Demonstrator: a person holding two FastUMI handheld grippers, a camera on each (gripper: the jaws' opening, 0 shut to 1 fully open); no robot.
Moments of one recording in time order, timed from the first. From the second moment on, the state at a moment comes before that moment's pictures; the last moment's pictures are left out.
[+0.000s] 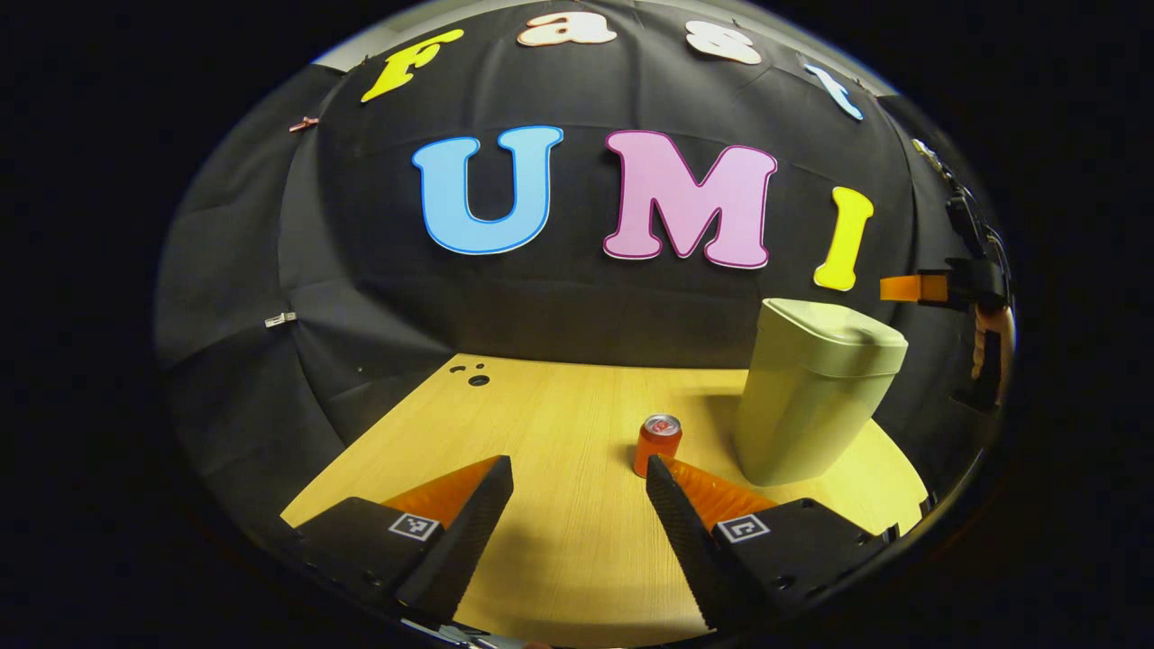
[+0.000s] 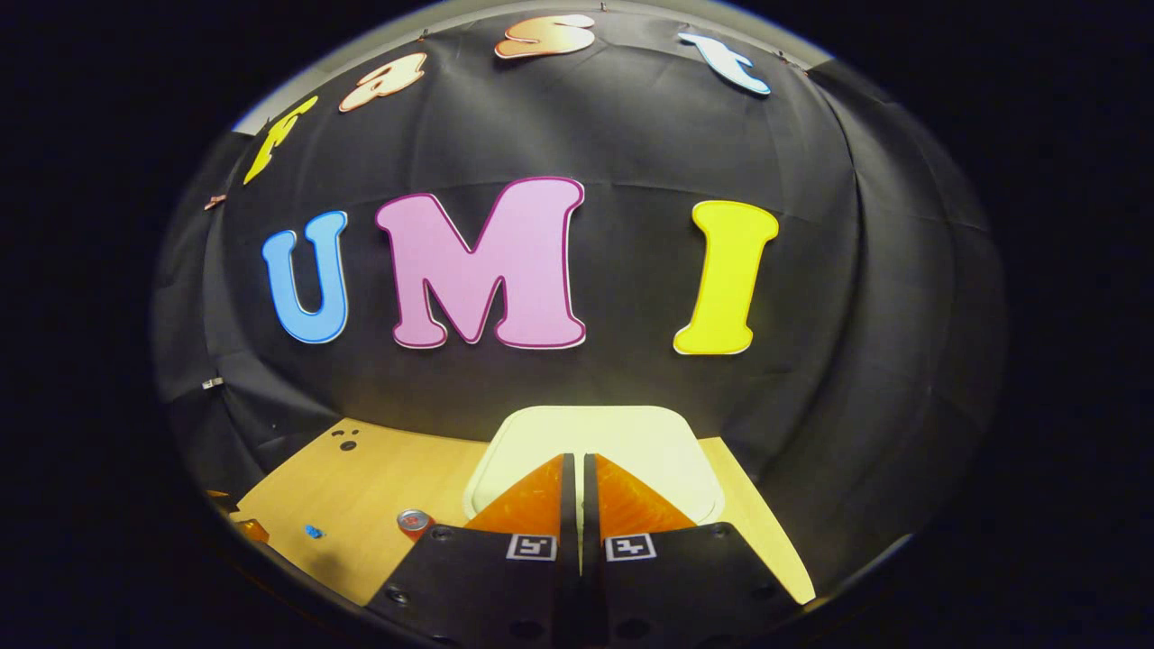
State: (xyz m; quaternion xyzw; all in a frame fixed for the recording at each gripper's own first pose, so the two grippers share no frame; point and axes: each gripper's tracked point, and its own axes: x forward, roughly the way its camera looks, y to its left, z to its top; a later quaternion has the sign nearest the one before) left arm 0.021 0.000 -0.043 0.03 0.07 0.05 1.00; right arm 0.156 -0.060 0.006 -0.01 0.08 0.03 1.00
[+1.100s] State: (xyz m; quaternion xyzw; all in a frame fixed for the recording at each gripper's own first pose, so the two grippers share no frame) left arm 0.037 0.025 -0.061 0.03 0.11 0.06 0.99; right arm 0.165 -0.066 -0.043 0.00 0.12 0.01 0.99
